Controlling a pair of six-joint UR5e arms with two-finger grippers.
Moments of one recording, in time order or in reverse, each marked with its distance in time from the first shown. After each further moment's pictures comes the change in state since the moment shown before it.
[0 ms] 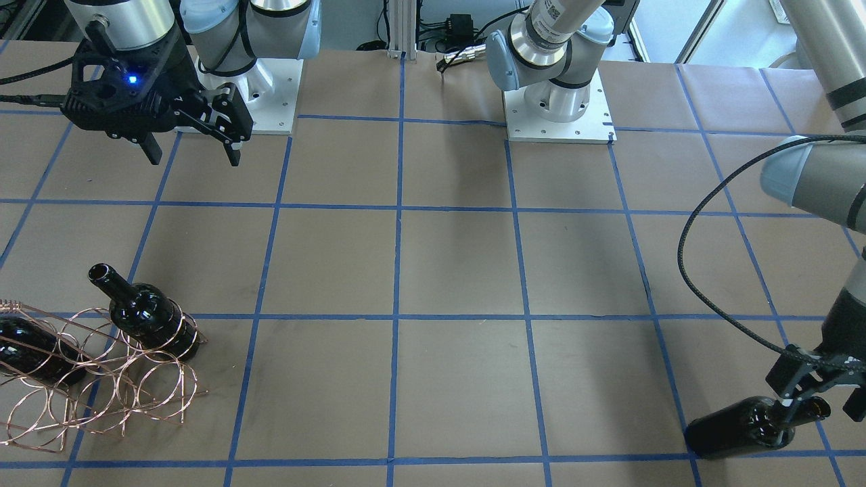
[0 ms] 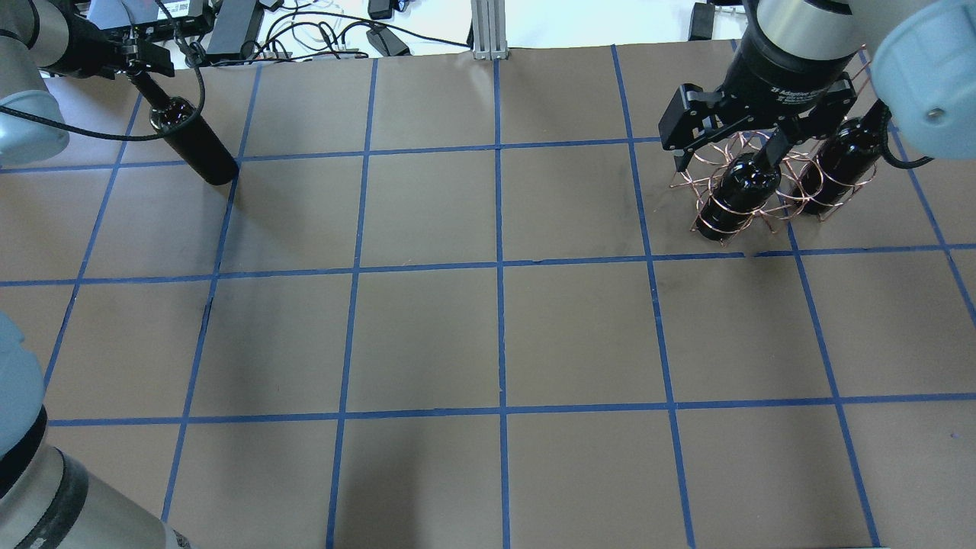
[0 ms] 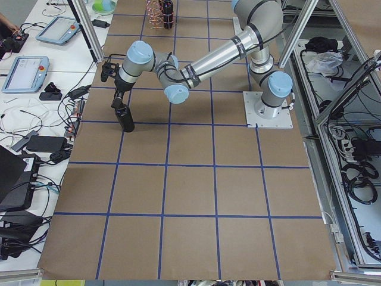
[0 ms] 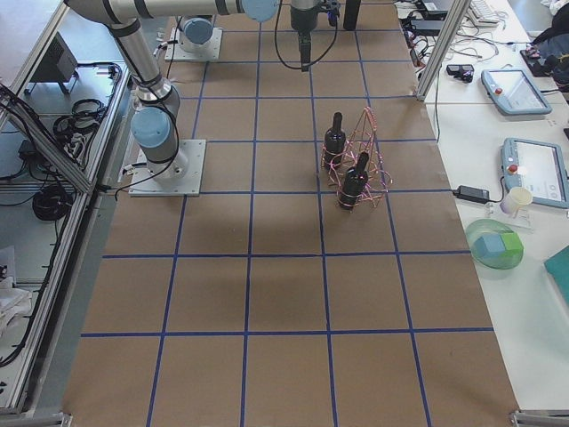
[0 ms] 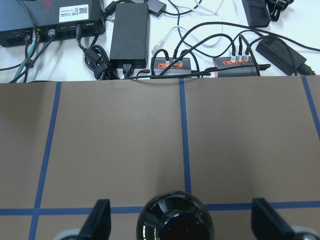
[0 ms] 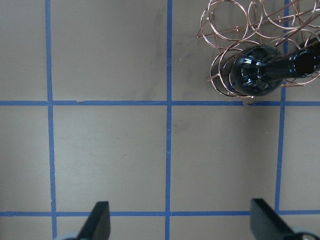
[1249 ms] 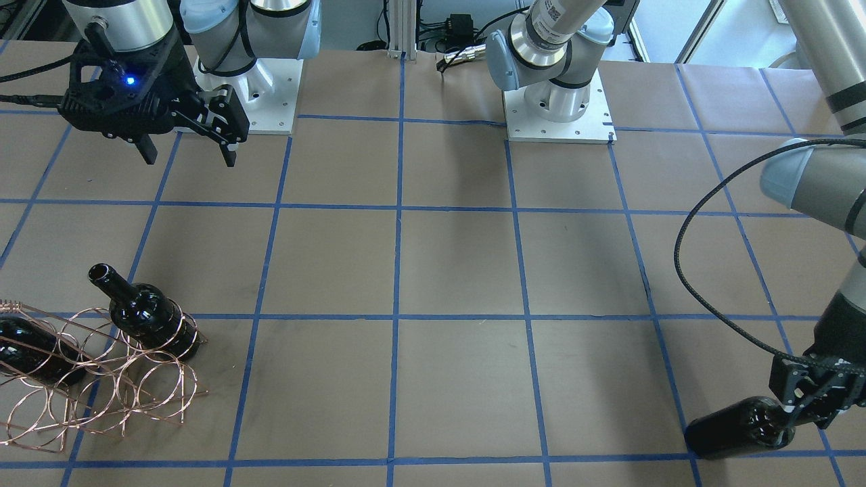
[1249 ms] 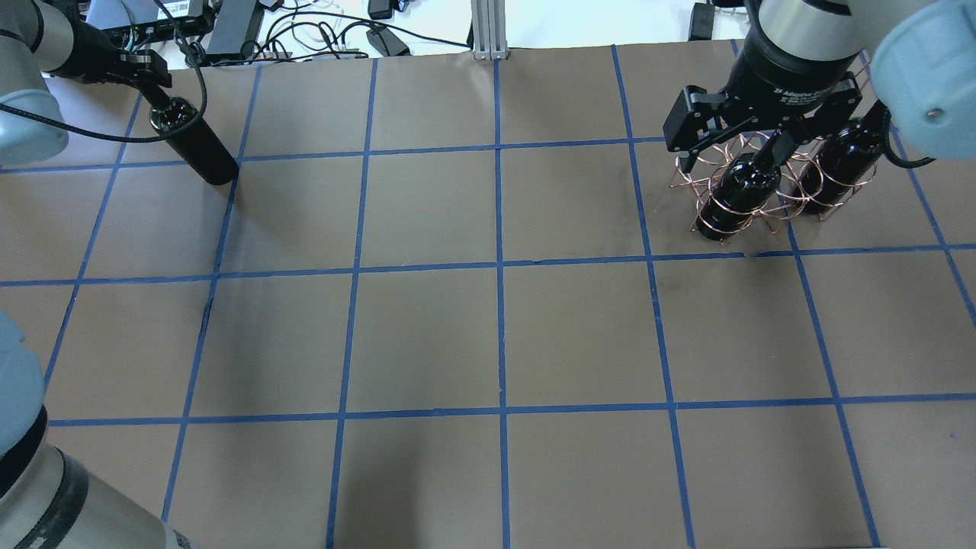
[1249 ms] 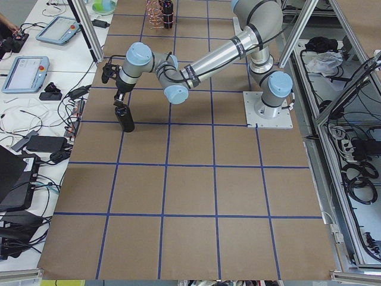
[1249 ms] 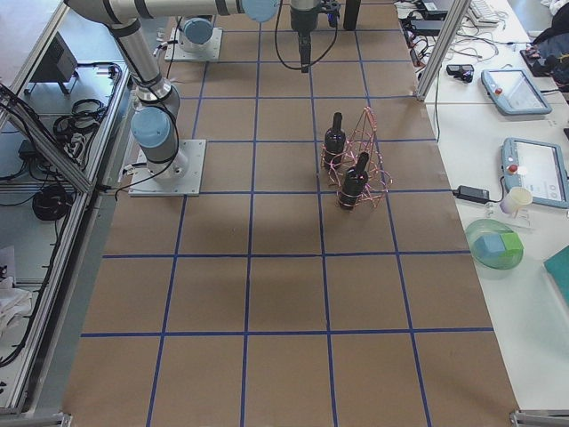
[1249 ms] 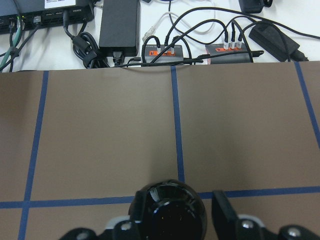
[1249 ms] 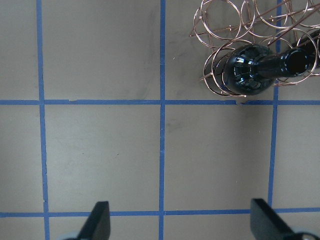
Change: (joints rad) left arm 0.000 0.001 0.002 -0.047 -0.003 0.026; right arm 0.000 0.001 0.001 0.002 -0.023 -0.001
